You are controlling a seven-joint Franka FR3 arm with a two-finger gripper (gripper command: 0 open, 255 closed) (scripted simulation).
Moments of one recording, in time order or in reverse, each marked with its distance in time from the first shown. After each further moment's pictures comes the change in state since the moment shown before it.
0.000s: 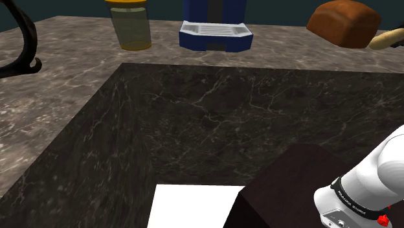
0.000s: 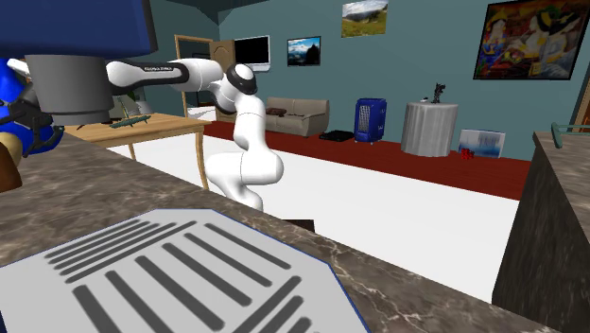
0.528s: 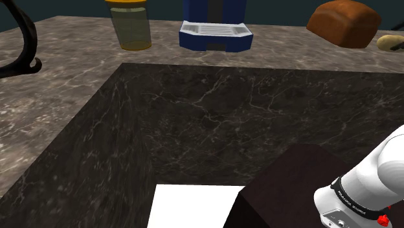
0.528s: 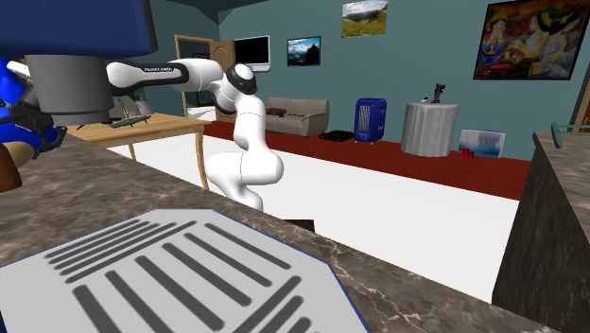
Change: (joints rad) arm 0.002 0.003 0.000 -0.008 0.002 -0.010 0.000
